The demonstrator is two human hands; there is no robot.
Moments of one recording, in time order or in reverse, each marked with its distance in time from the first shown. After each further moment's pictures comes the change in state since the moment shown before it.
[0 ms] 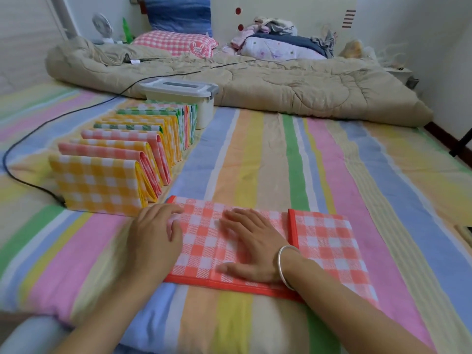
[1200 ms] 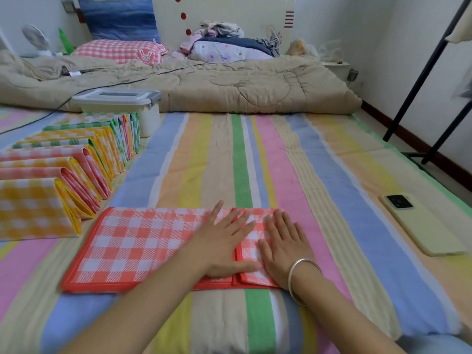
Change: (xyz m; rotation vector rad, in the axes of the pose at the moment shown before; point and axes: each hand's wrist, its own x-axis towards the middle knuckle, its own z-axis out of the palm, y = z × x) left_hand 0.009 0.157 0.088 0.448 -0.943 0.727; right_hand -0.113 0.060 -0.013 -0.119 -0.031 0.751
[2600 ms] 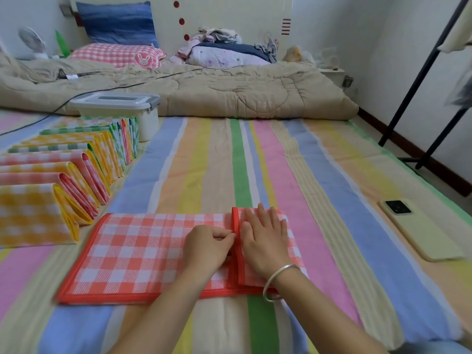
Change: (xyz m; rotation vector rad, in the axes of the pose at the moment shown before) left_hand -0.010 0.012 0.004 -1.367 0.482 -0.730; right_hand 0.015 -0.053 -0.023 0.414 0.061 0.091
